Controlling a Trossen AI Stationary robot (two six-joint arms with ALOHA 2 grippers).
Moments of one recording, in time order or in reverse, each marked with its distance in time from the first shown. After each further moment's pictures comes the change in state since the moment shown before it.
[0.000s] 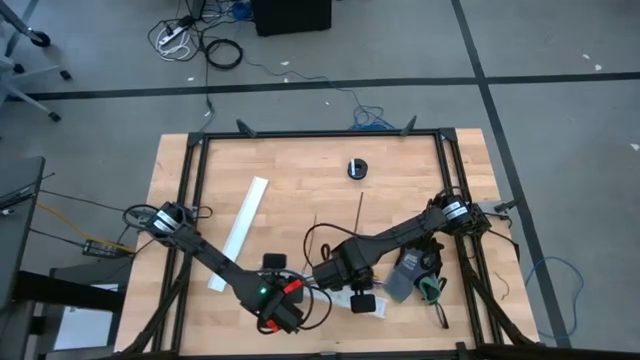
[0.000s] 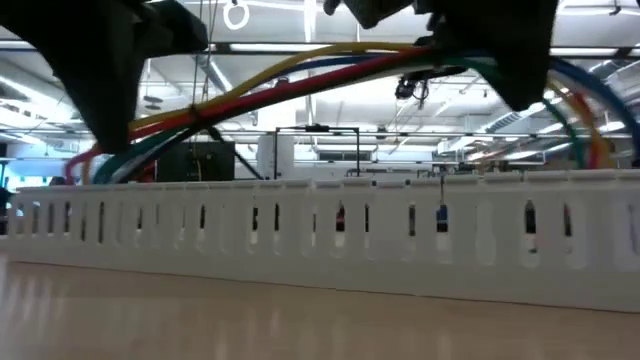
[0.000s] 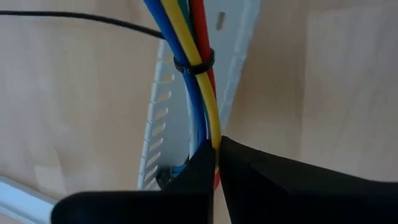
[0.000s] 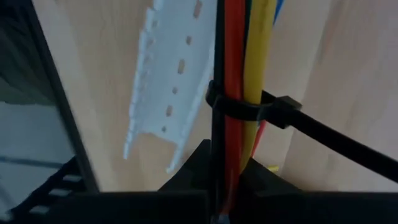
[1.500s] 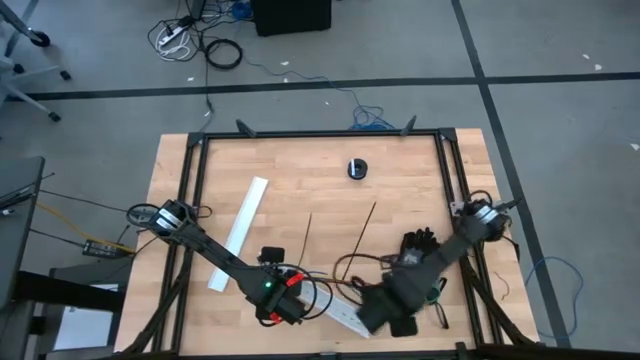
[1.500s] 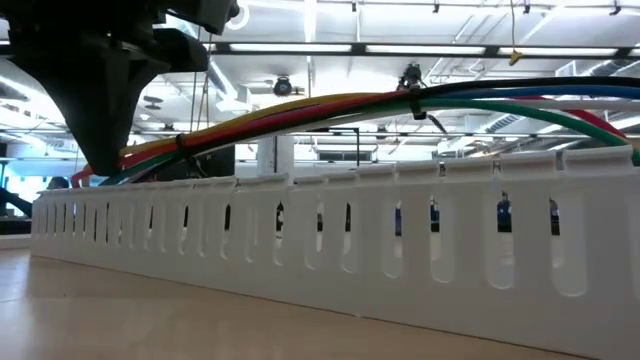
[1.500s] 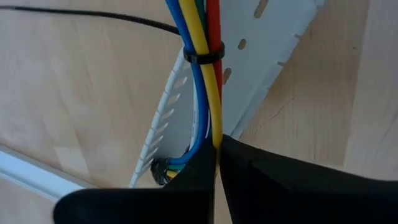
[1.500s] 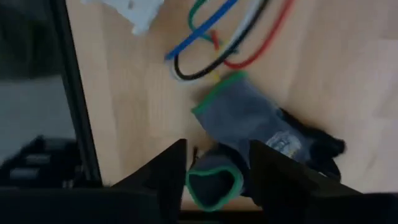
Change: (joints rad) left arm 0.046 0.001 -0.036 -0.050 0.000 0.068; right arm 0.274 -0.163 -0.039 -0.079 0.221 0.250
